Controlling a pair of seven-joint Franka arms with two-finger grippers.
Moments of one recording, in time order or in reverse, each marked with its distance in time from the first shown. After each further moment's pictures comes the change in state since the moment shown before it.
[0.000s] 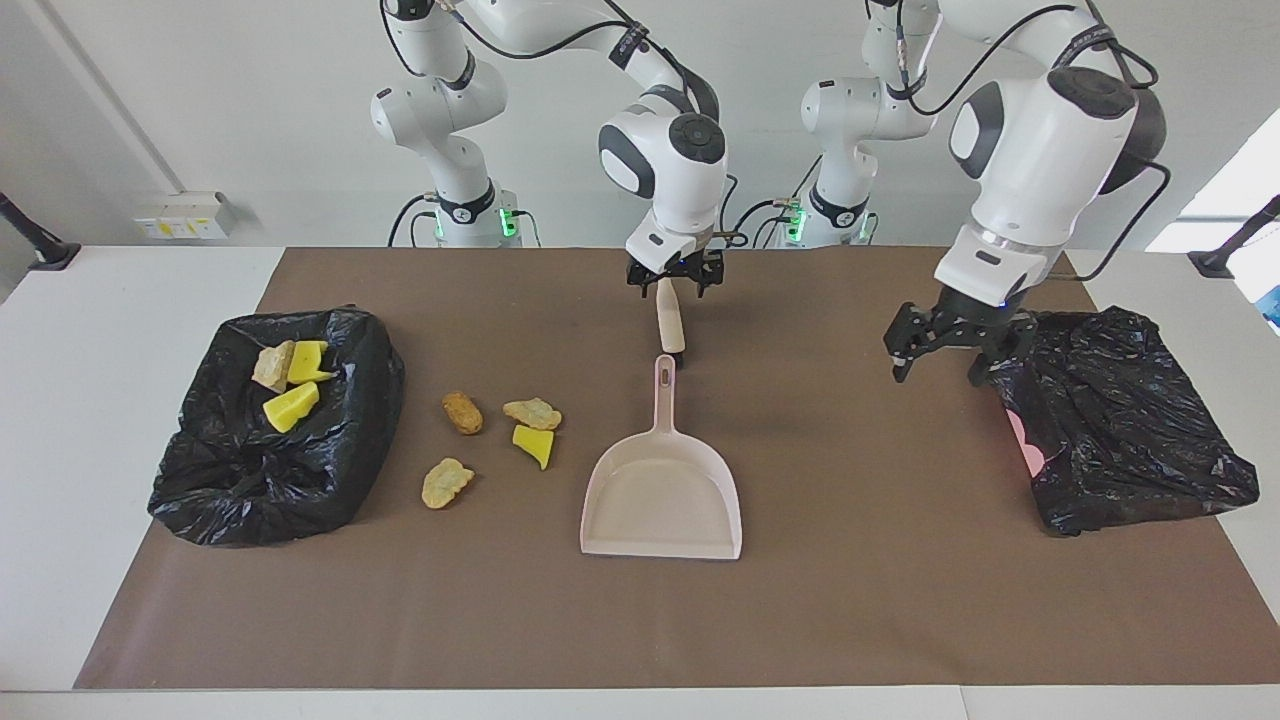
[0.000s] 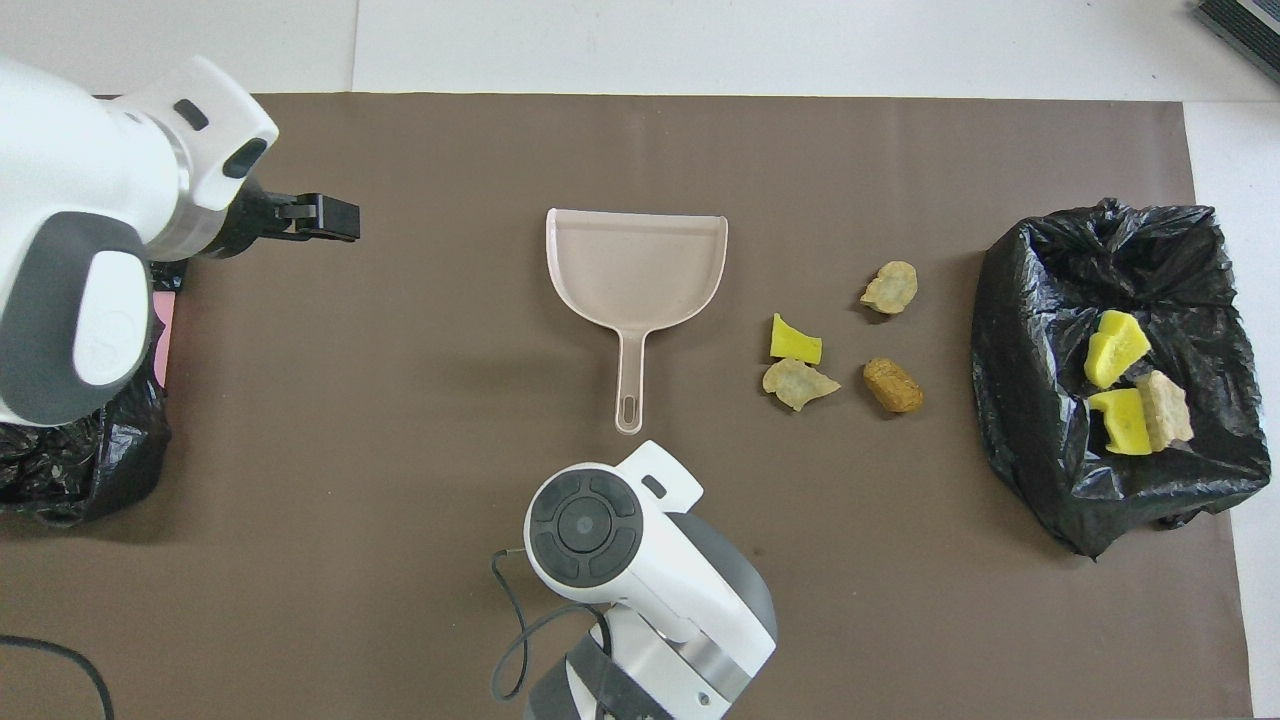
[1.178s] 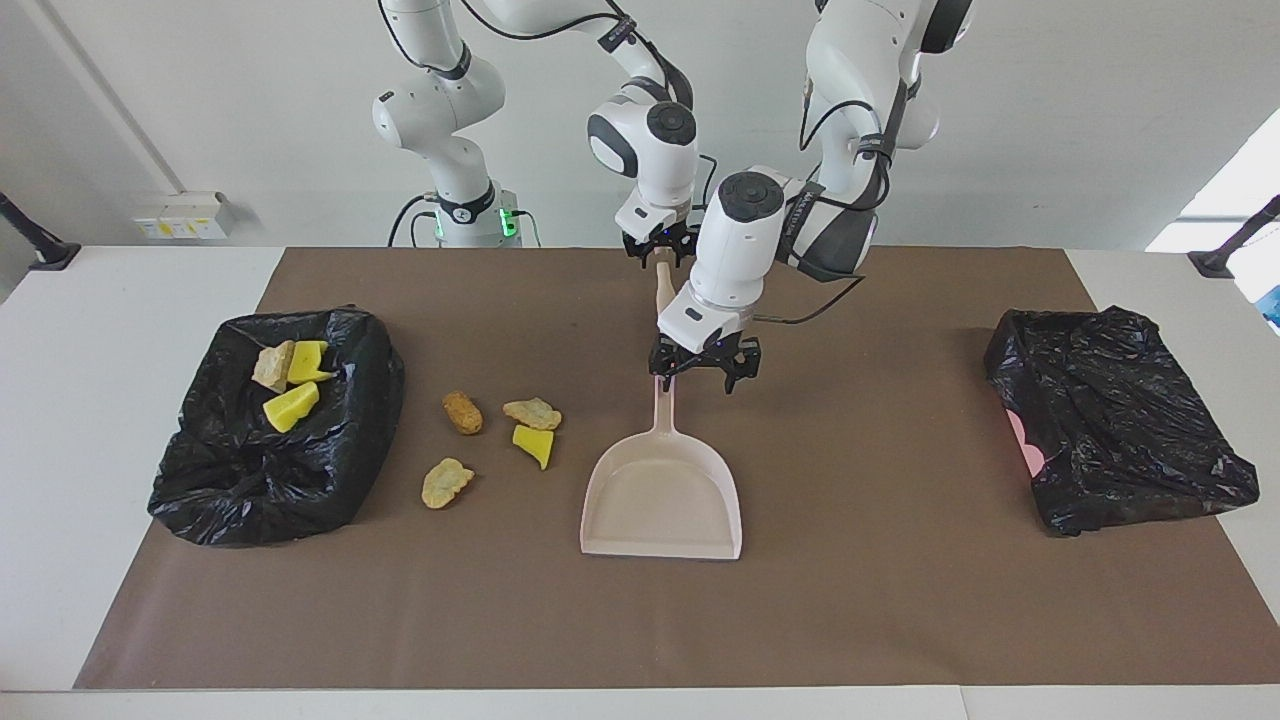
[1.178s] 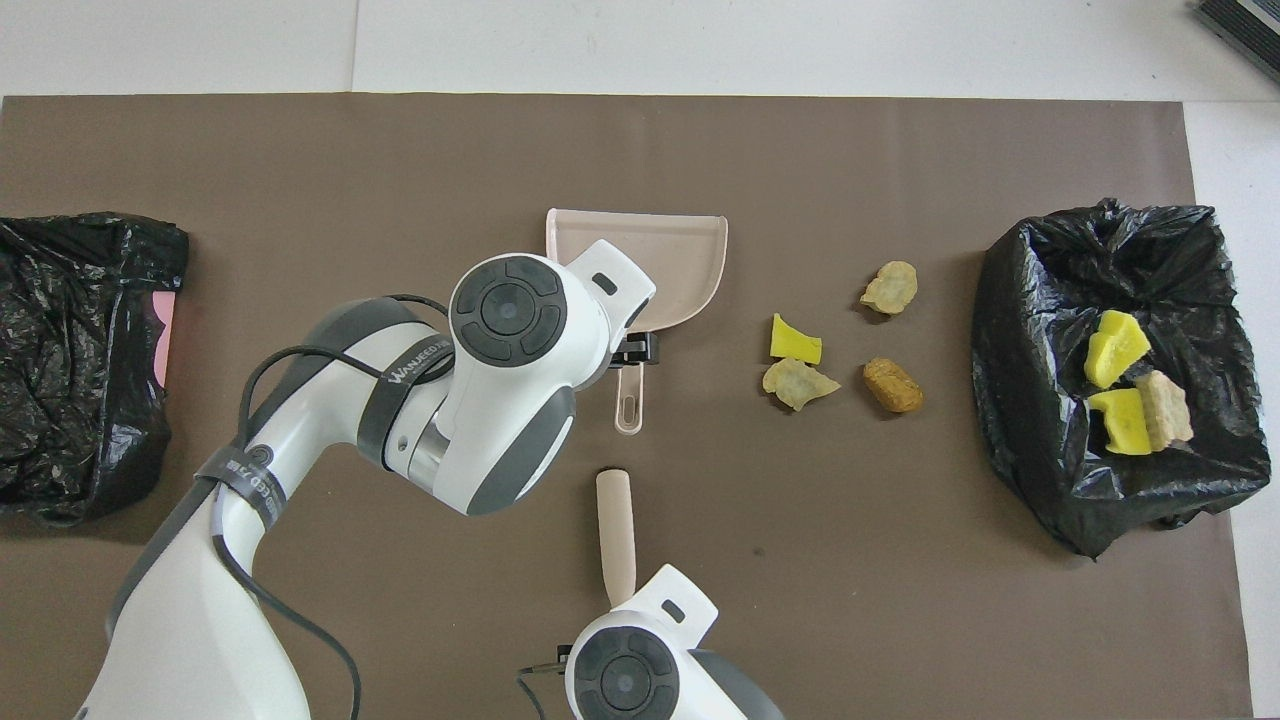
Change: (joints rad) left arm -0.376 0.135 -0.005 -0.158 0.000 0.198 -0.429; right arm 0.111 -0.151 0.000 -0.340 0.116 0.221 0.015
